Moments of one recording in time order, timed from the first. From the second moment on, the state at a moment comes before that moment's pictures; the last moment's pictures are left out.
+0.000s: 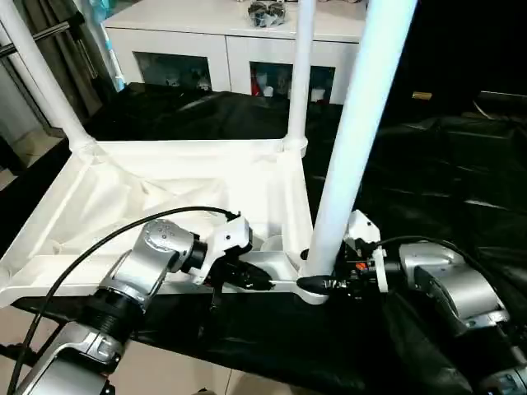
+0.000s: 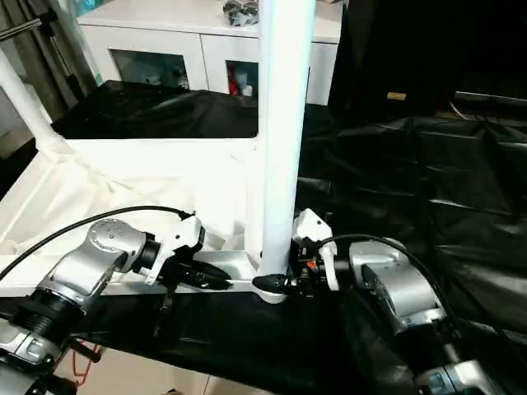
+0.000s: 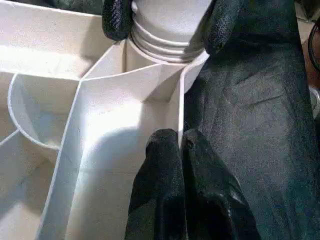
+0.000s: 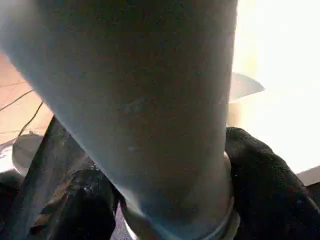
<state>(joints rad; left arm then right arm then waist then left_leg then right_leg) -0.51 0.38 -0.34 0.43 -0.05 0.21 -1.36 -0.33 -0.45 0.22 0.20 0.23 0.37 1.23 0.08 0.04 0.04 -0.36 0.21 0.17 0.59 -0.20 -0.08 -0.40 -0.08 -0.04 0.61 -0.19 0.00</state>
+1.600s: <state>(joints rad) -0.51 0.37 -0.36 0.41 -0.04 0.23 -1.37 -0.29 -0.48 0.23 0.14 0.23 0.37 1.22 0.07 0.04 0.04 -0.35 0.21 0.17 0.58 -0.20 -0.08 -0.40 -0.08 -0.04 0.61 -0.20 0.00</state>
